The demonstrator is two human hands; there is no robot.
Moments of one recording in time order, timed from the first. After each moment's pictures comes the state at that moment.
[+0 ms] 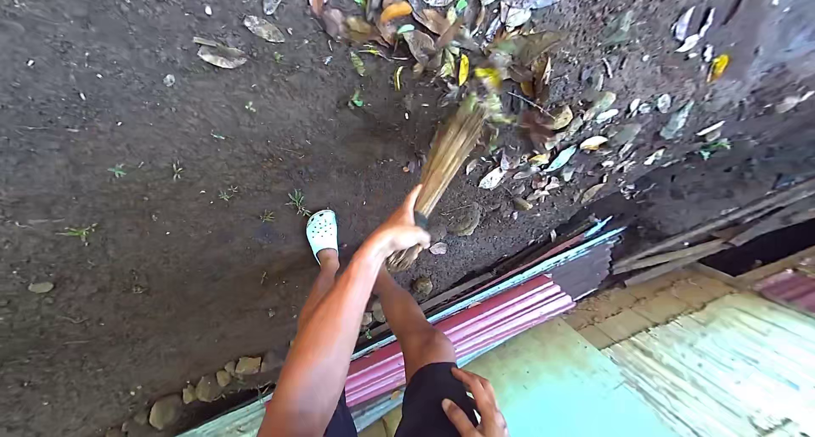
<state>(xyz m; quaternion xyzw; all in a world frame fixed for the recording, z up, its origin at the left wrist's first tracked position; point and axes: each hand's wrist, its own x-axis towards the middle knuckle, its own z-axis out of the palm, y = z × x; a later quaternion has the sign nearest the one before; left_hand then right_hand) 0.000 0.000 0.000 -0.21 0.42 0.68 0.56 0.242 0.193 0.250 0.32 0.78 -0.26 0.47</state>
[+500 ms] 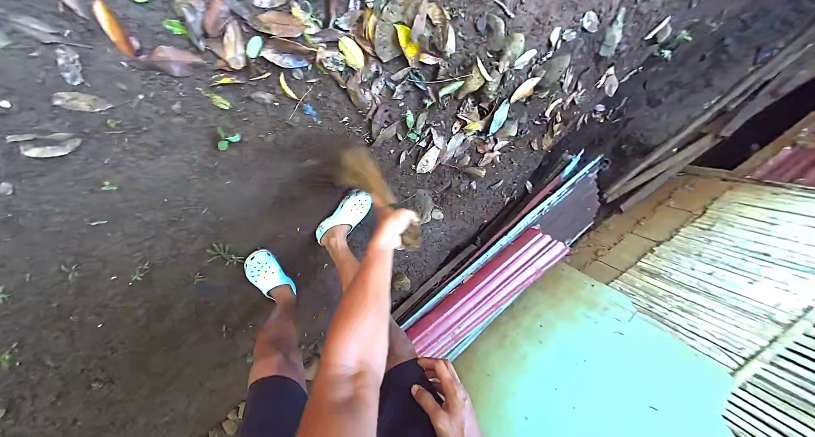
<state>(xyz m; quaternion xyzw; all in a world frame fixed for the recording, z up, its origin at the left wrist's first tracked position) -0.033 0.290 -0.065 -0.41 0.42 0.60 0.54 0.205 0.317 0.193 0.41 0.73 -0.32 0.43</state>
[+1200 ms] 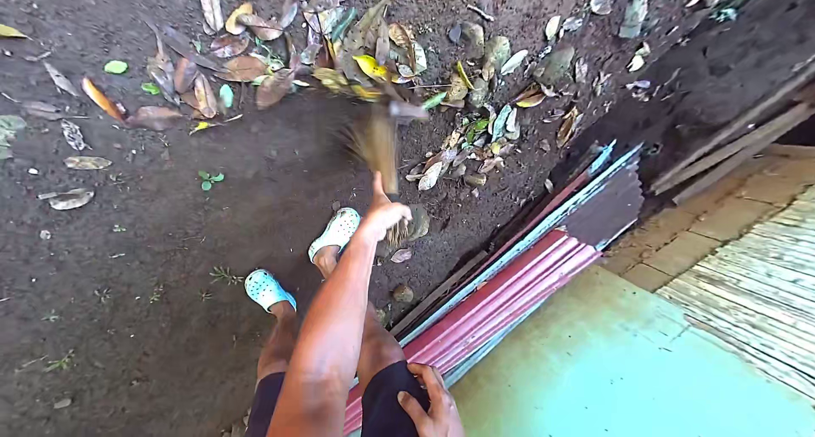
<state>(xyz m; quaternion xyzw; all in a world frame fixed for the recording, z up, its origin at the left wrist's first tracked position) -0.137 0.367 -0.064 -0.29 0.51 0.57 0.57 0.153 0.398 0.189 0.43 0.69 -0.36 0.46</state>
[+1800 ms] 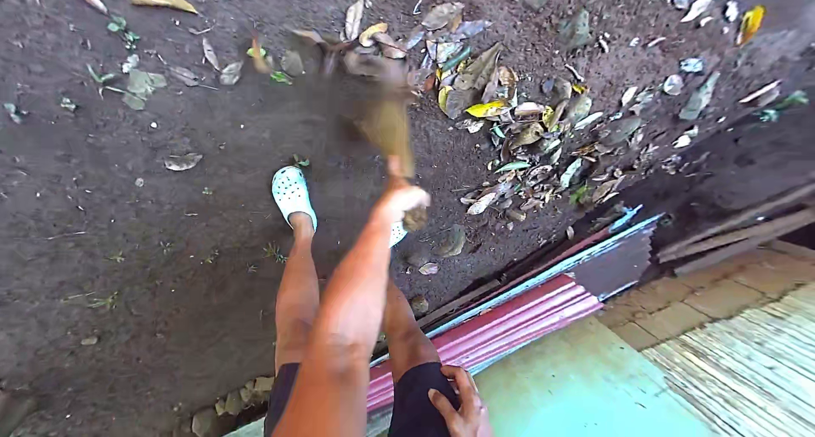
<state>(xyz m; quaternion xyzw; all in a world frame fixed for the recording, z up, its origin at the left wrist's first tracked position) -0.227 0.184 -0.071 -0.33 0.52 0.58 0.54 0.086 0.314 0.198 0.37 0.72 -0.26 0.52</state>
